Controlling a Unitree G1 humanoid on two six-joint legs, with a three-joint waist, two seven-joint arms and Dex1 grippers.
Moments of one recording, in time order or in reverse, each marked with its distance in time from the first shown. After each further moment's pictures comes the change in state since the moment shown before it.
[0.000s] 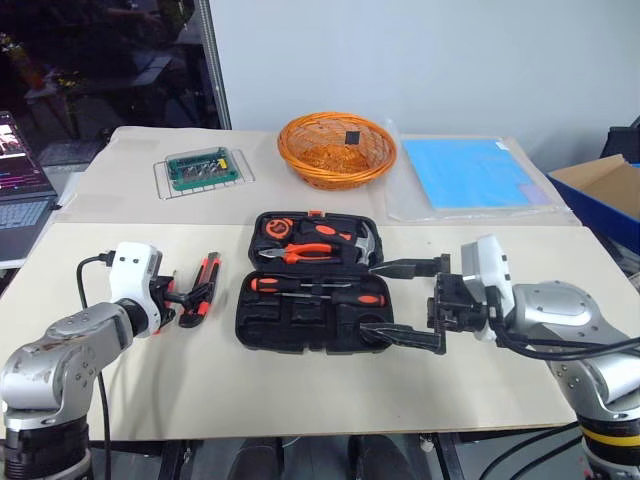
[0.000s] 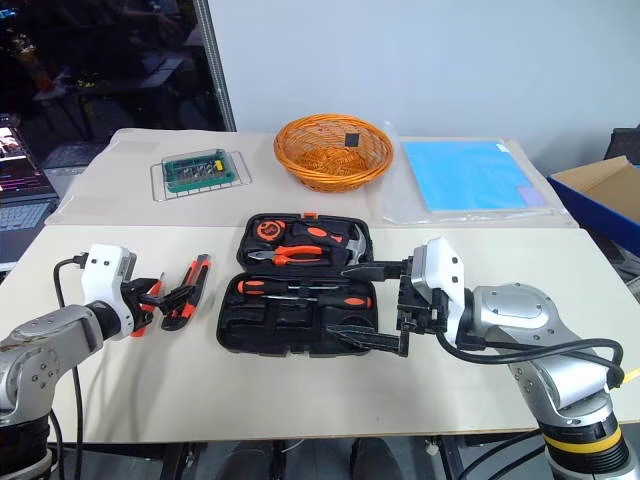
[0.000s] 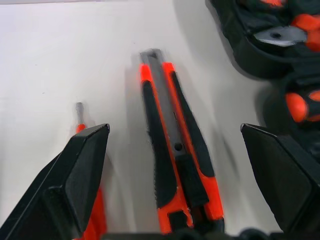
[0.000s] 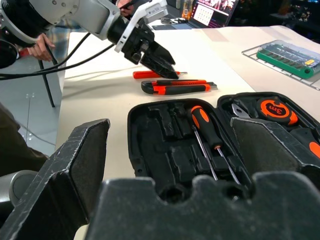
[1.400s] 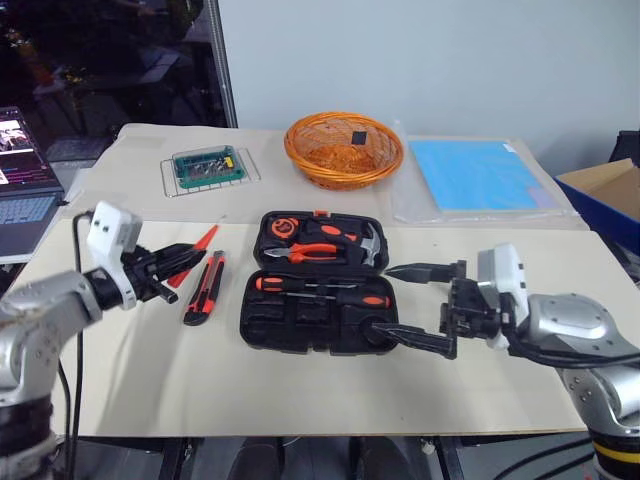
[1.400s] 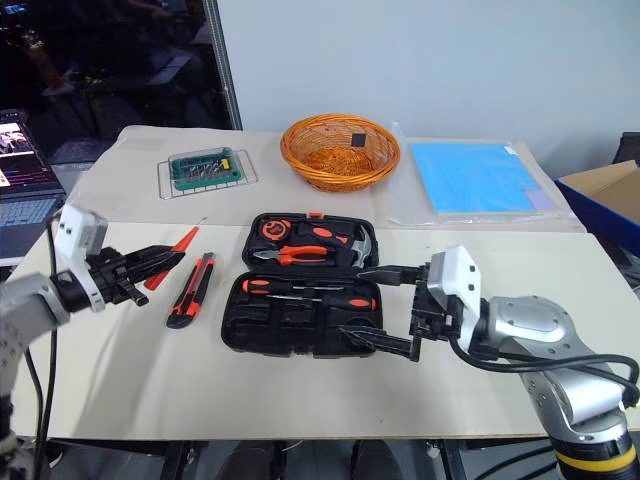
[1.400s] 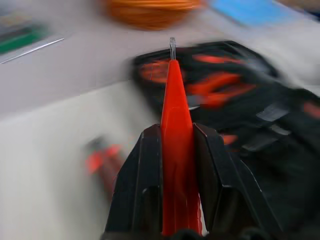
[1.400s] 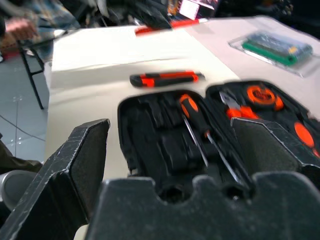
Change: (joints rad) left arm -0.196 0.284 -0.210 0.074 -0.104 -0.264 -0.673; right arm 0.165 -0.049 -0.133 -0.030 0.019 -0.020 0.002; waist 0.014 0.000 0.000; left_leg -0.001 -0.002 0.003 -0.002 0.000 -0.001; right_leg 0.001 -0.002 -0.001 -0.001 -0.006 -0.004
